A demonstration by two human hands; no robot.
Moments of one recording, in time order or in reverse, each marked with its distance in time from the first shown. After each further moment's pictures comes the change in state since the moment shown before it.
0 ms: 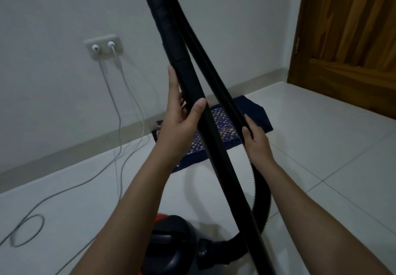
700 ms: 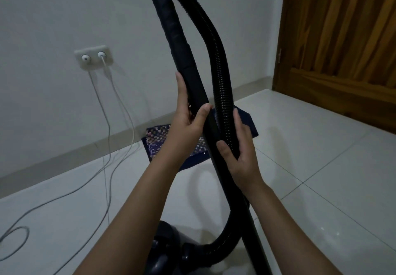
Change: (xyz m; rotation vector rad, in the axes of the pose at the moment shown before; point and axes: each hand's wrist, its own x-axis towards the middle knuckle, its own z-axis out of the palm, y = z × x) left_hand 0.009 0.017 0.039 -0.003 -0.093 0.004; right_hand -0.068 -0.064 -0.028 0.151 0.040 -0.365
